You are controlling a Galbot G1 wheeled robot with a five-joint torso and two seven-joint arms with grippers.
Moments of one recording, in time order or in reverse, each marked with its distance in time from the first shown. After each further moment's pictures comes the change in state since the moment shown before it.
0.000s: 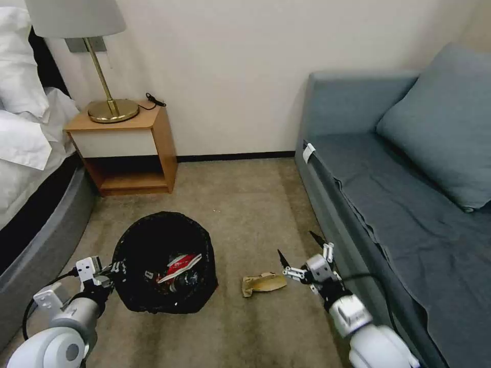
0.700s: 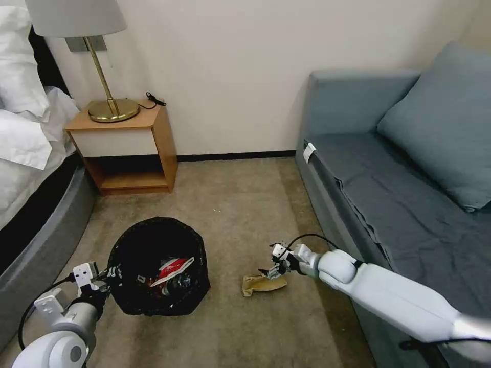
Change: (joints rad) left arm -0.030 -0.025 0.000 0.065 0.068 -0.034 0.021; right arm 0.864 0.057 -0.804 -0.700 0.244 -0.089 -0.527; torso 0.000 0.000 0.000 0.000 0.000
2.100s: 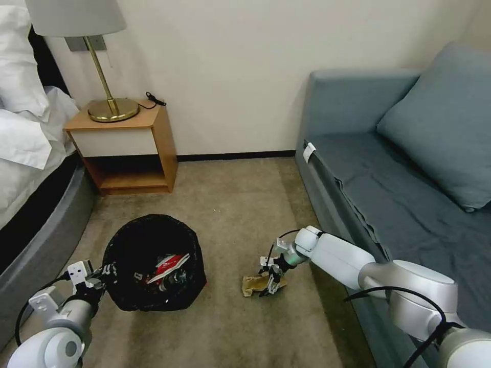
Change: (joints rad) left arm -0.013 0.027 -0.040 0.048 -0.033 -0.020 0.018; right arm 0.148 0.420 -0.104 -0.731 -0.135 0.144 -0.584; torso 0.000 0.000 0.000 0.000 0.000
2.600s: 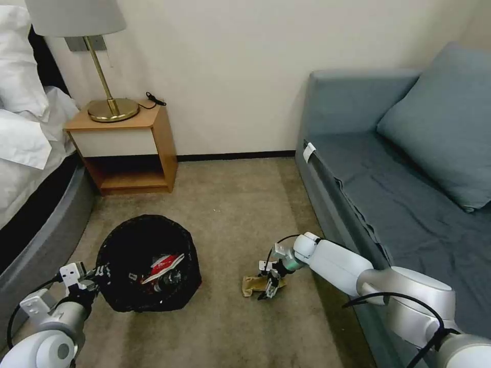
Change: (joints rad) left arm 0.007 0.019 -0.016 0.016 -0.019 -0.016 0.005; right arm -0.036 -0.004 0.013 0.026 -0.007 -0.024 0.103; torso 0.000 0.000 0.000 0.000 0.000
